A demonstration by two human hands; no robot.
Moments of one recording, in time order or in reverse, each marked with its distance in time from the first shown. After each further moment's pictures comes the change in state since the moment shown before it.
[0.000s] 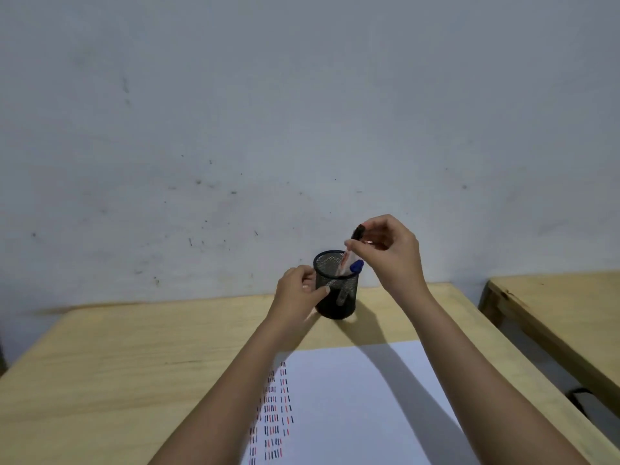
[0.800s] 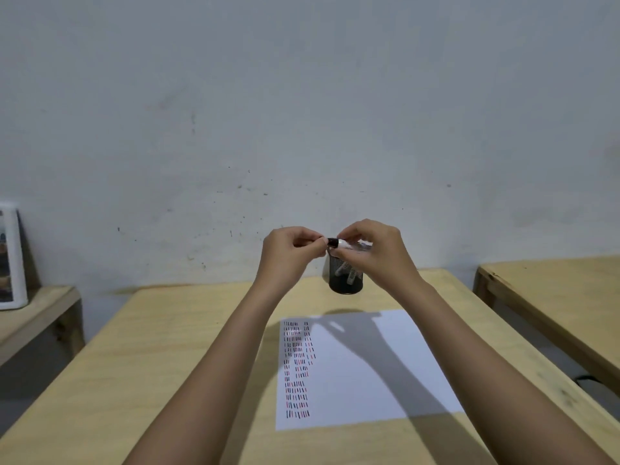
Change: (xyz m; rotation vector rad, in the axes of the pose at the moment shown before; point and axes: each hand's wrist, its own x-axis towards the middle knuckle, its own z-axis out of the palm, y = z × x) left_hand -0.112 0.109 -0.089 -0.133 0.074 0.157; right_hand -0.077 -0.066 -0.007 -0.345 -0.217 -0.284
